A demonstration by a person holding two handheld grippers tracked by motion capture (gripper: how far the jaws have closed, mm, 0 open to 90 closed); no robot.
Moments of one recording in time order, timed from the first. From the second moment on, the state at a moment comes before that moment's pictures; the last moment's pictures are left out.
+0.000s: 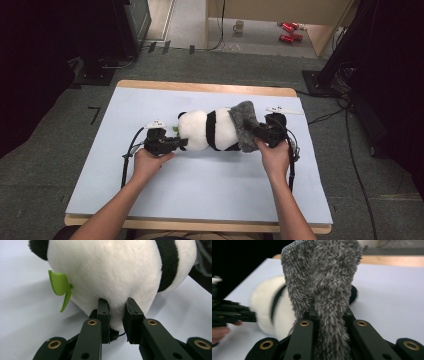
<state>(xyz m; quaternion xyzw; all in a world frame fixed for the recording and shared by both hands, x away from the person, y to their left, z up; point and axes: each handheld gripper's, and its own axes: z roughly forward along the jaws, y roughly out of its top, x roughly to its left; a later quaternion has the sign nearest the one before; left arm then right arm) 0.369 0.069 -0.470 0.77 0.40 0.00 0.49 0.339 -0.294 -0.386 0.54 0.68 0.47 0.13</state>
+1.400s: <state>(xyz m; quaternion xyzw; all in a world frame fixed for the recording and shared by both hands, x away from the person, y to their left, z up) 0.376 0.066 -0.461 0.79 0.39 0.02 0.47 0.341 -0.241 -0.397 0.48 0.75 0.41 0.16</state>
